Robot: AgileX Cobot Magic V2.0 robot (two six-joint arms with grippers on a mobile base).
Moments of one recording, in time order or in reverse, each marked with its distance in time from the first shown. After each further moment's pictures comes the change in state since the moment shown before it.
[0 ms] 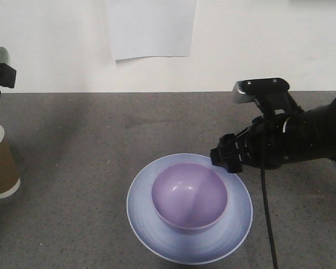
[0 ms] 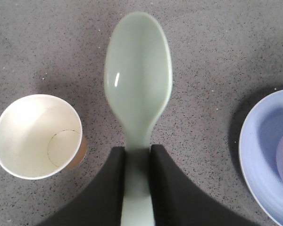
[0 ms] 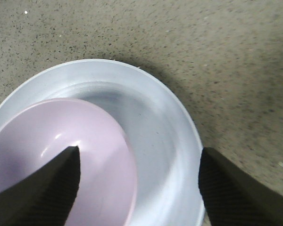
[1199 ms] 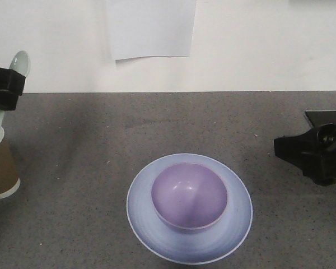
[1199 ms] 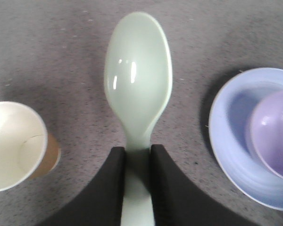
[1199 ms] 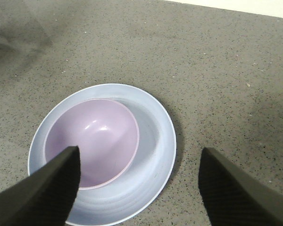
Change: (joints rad) left arm 0.000 0.000 0.000 -0.145 -0.001 0.144; right arm 0.000 -0.464 0.000 -0.108 0.206 0.087
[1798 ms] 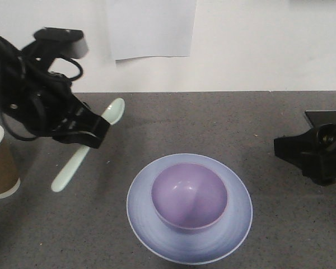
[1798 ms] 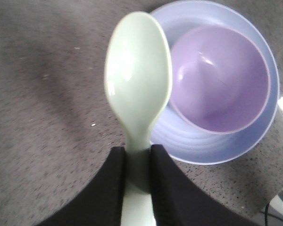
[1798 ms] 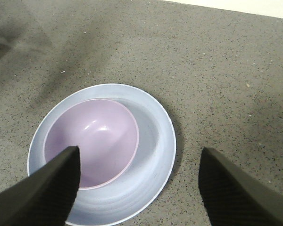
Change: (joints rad) left arm -0.171 0.227 -0.025 -0.201 -0.002 0.218; right arm 0.000 0.000 0.000 -0.001 -0.001 0.000
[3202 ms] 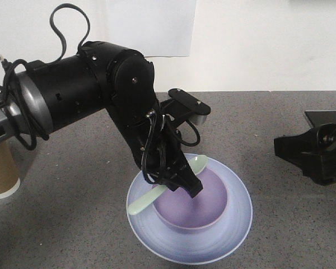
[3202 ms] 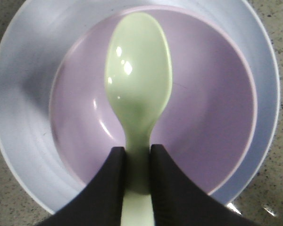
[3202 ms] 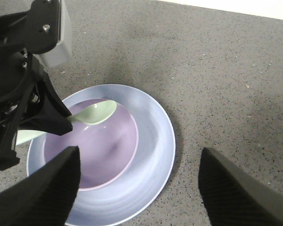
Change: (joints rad) left arm -0.278 0.368 -0.175 0.082 -0.016 0.083; right arm 0.000 0.000 0.000 -0.001 -0.005 -0.003
